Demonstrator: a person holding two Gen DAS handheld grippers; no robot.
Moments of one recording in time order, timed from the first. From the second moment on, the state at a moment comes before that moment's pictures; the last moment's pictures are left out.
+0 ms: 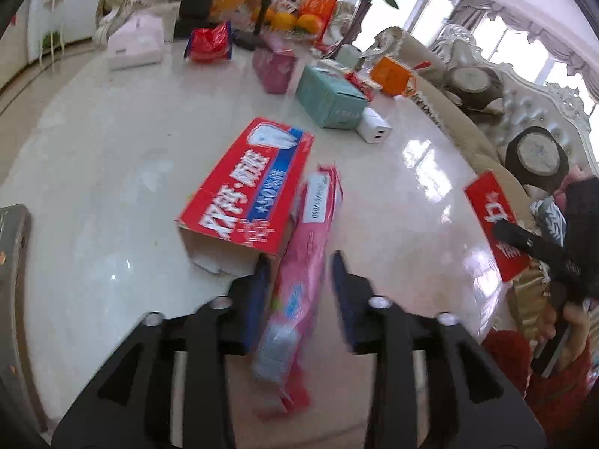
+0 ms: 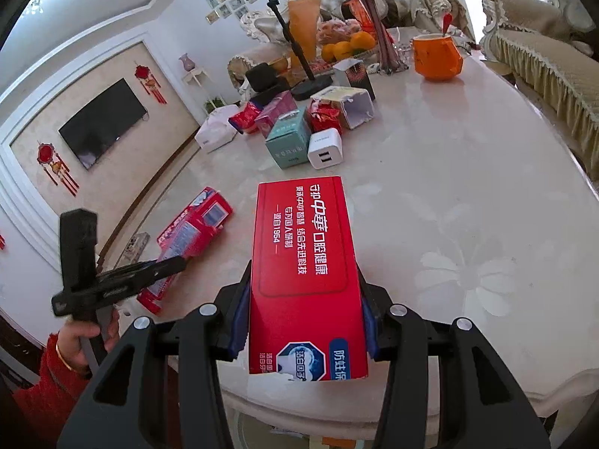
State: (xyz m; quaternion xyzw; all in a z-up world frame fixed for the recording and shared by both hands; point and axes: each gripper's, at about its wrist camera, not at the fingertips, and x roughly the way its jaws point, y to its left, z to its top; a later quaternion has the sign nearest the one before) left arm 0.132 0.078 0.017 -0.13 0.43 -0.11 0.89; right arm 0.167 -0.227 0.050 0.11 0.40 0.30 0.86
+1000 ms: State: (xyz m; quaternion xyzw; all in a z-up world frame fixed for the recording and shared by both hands) left arm 0.074 0.116 0.020 -0.16 0.39 -0.09 0.90; right arm 0.174 -0.233 0.026 0.12 0.43 0.28 0.85
